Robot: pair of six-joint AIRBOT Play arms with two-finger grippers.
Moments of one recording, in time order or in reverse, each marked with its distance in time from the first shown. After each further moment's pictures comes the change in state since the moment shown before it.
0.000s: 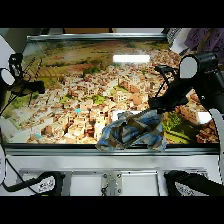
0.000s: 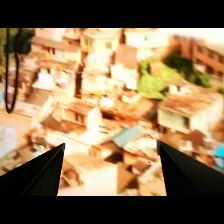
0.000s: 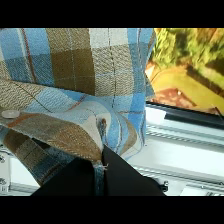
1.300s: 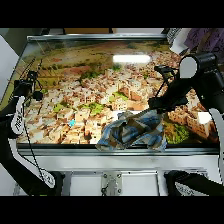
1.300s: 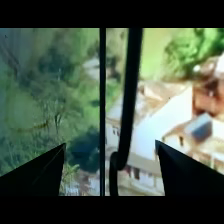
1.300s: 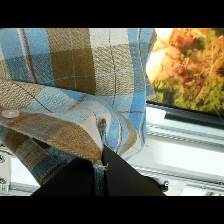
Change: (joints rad) left arm 0.088 -0.576 0.226 0.472 0.191 -0.023; right arm 0.000 -0.002 0.000 0.001 0.001 0.000
